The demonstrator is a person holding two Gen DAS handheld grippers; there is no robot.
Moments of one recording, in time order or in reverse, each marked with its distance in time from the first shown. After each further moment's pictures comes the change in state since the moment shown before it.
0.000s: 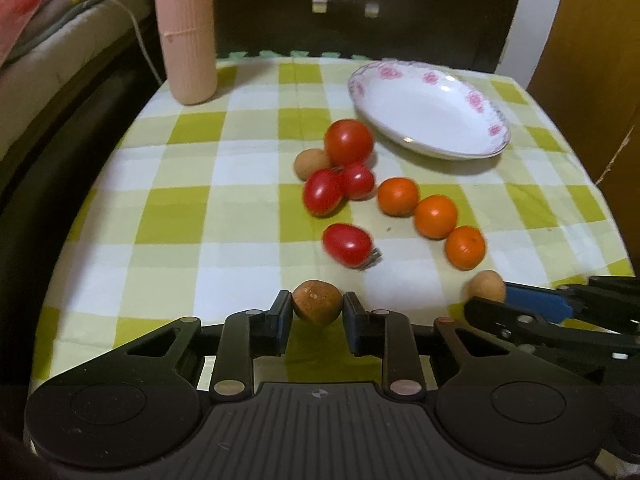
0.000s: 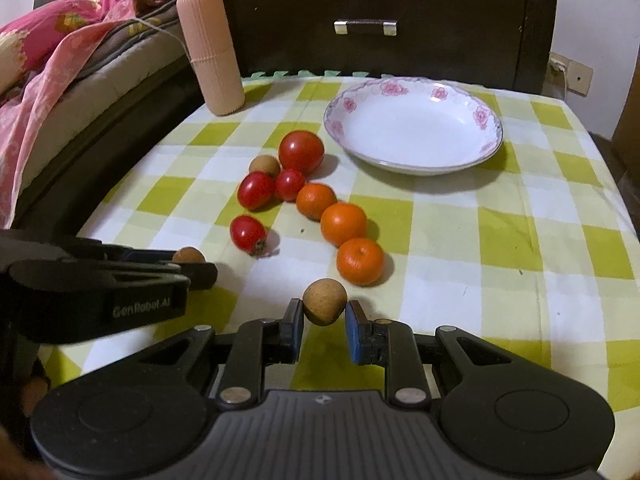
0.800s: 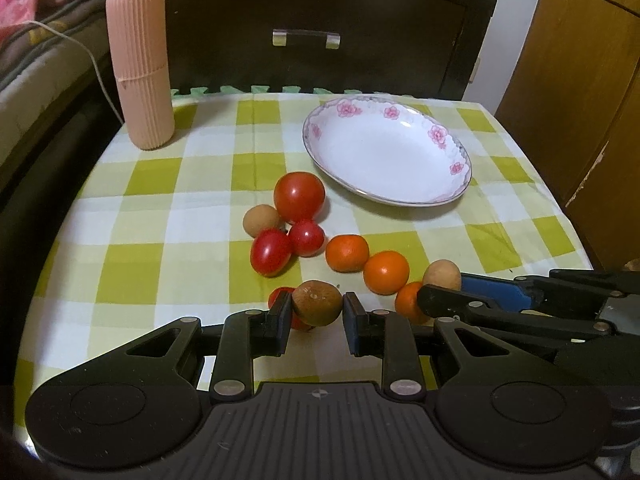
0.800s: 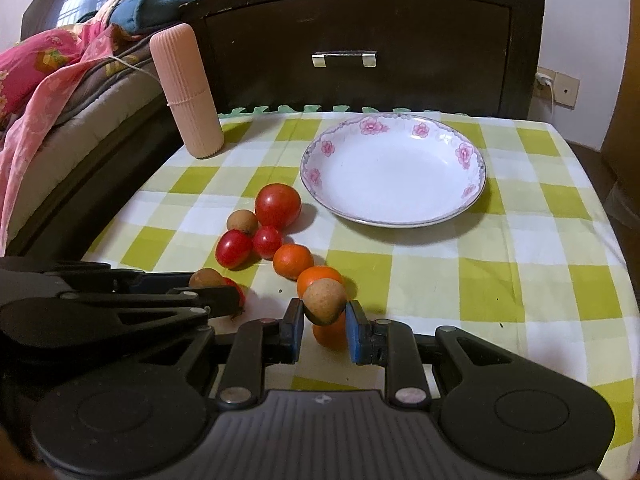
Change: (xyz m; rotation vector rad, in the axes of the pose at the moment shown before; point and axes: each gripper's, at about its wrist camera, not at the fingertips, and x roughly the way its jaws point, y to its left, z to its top) left arm 0.000 -0.019 0.029 0.015 -0.052 -0.070; right arm 0.002 -0.012 0.032 0.031 -0.053 -0.020
